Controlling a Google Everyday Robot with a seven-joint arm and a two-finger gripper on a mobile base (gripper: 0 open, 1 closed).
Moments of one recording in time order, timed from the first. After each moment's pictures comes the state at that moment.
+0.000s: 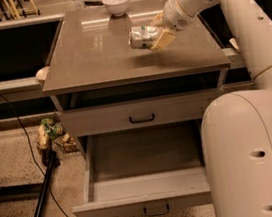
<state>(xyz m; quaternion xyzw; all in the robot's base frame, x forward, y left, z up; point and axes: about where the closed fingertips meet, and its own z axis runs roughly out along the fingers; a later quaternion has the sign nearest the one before) 0.781 -0.108 0.867 -0.67 0.64 0.10 0.36</state>
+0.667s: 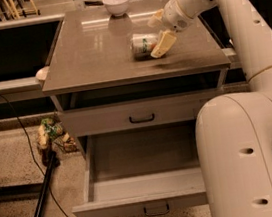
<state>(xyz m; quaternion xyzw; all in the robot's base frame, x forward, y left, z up) 0.785 -0.110 0.860 -0.67 0.64 0.11 0.36</state>
